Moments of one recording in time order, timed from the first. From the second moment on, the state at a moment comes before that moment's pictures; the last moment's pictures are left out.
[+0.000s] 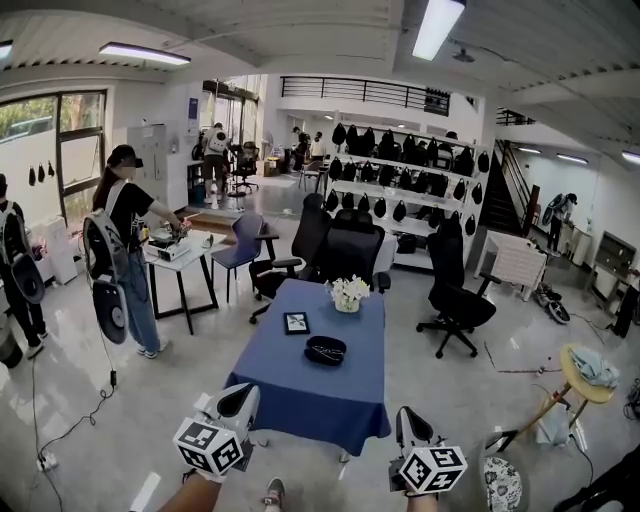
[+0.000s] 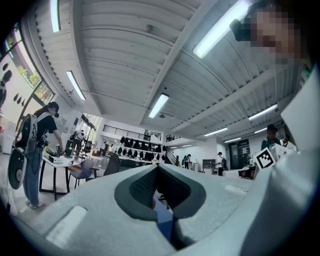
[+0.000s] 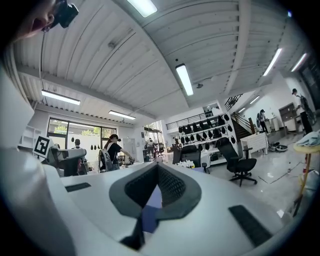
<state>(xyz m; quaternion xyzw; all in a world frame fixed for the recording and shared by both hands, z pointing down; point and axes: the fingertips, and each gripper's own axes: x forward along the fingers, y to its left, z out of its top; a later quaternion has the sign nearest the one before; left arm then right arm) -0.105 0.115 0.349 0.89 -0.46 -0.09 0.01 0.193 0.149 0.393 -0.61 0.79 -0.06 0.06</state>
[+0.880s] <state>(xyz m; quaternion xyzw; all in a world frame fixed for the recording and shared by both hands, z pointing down) -0.119 0.110 0.350 0.88 -0.47 -0.09 0.01 0.180 0.135 0.391 -0.60 0.80 -0.06 0.05</state>
